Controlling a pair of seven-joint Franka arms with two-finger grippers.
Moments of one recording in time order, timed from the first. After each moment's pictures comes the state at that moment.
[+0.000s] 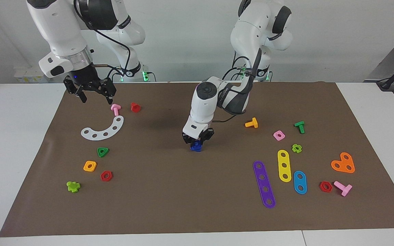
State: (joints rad) left arm -0.65 0.56 -0.05 -1.53 -0.05 2.16 -0.83; right arm 0.05 -0.02 0.02 -1.67 0.00 1.69 0.19
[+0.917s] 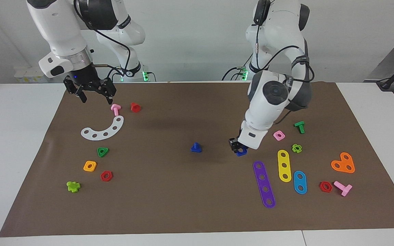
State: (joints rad) left arm -0.32 0.49 -0.04 -1.38 -0.09 1.83 -0.49; right arm 0.05 -0.02 0.02 -1.67 0.00 1.69 0.19
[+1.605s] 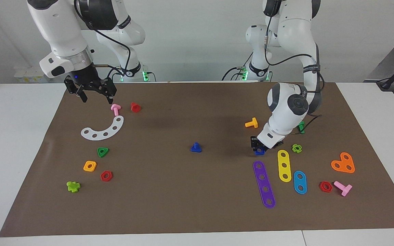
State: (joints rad) left arm -0.22 0.35 -0.05 -1.90 -0.10 2.21 -0.06; right arm 0.05 -0.02 0.03 -1.67 0.00 1.68 0.19
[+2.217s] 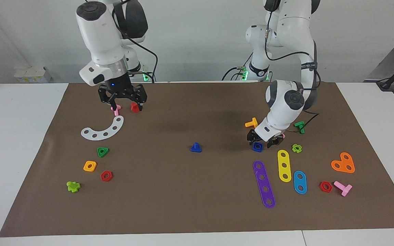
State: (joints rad) left arm -0.22 0.30 -0.04 -1.95 -0.10 2.22 0.03; right arm 0.24 0.04 0.03 -1.73 0.00 1.88 0.35
